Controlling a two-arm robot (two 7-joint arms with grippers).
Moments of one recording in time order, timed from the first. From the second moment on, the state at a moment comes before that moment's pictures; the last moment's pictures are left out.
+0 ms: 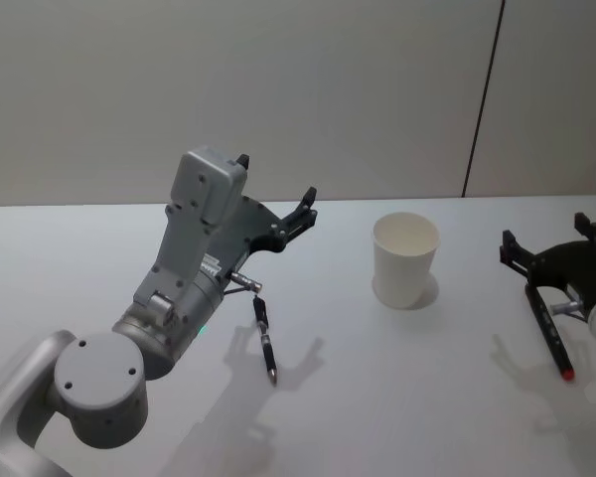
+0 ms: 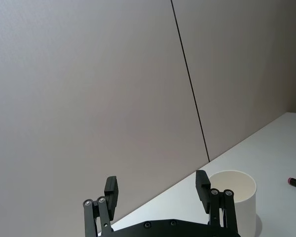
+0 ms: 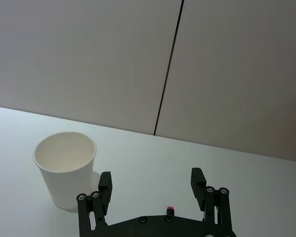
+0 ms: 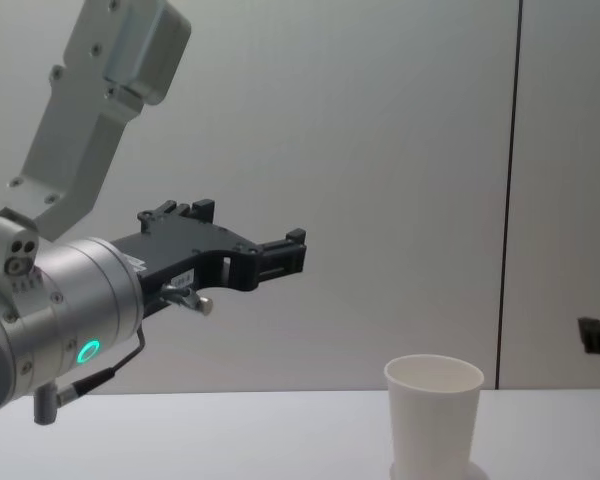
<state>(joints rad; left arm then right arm) -0.24 0.38 0.45 -1.63 -0.20 0.01 -0.01 0.06 0.30 -0.20 -1.74 0.14 0.36 -0.06</state>
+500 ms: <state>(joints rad) -0.24 0.38 0.45 -1.63 -0.20 0.01 -0.01 0.09 0.30 -0.17 -1.69 0.16 0.48 -0.05</state>
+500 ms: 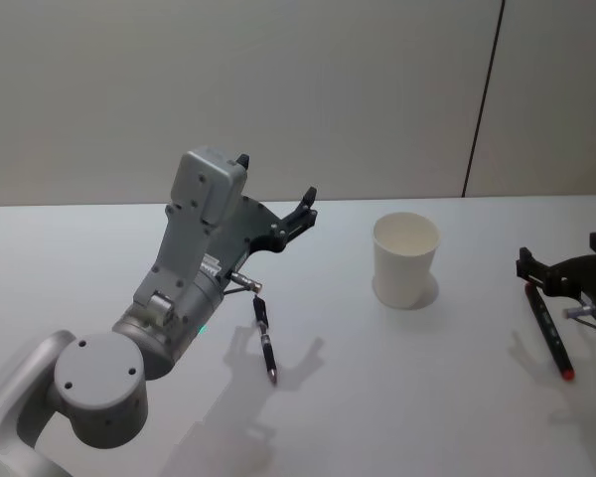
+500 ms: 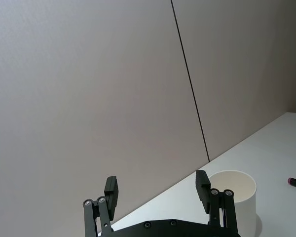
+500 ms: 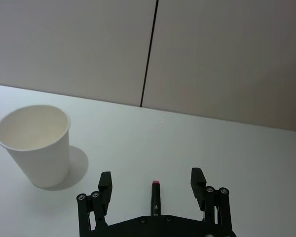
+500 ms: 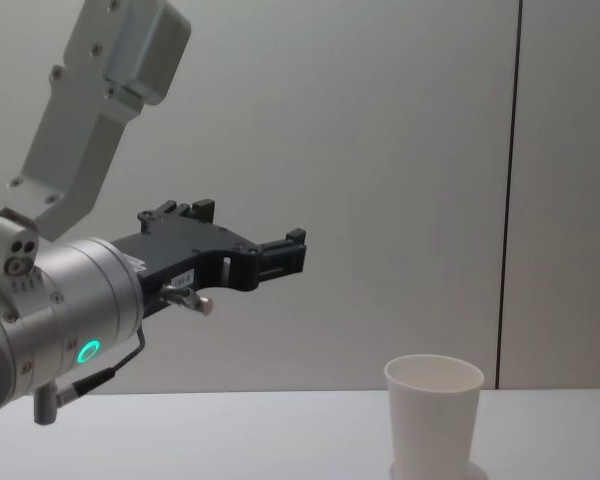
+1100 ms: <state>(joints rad) -0.24 0.38 0.45 -1.63 -0.20 0.01 -0.01 0.20 0.25 -0.16 -1.57 0.17 0.65 -0.09</state>
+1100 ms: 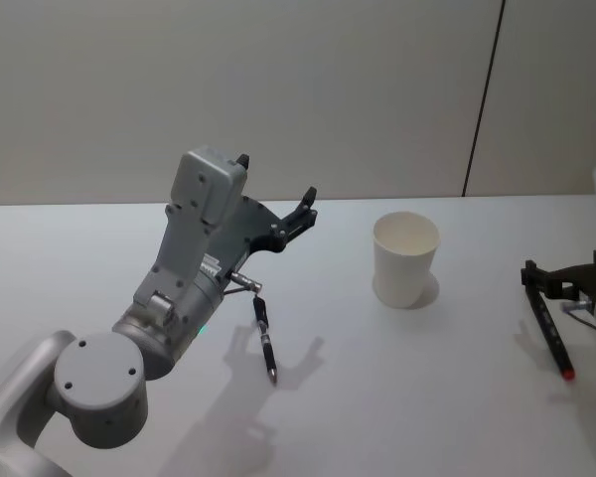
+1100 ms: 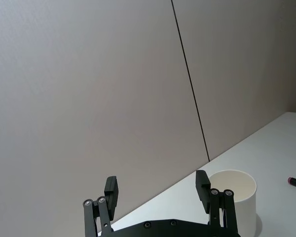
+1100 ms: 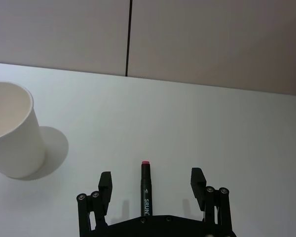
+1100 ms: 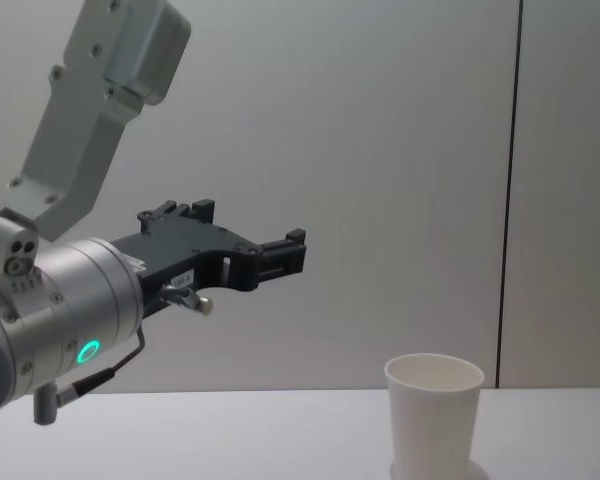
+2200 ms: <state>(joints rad) -0.24 0.38 0.45 -1.63 -0.20 0.01 -0.01 0.40 0.16 -0.16 -1.28 0.15 0.79 -0.10</state>
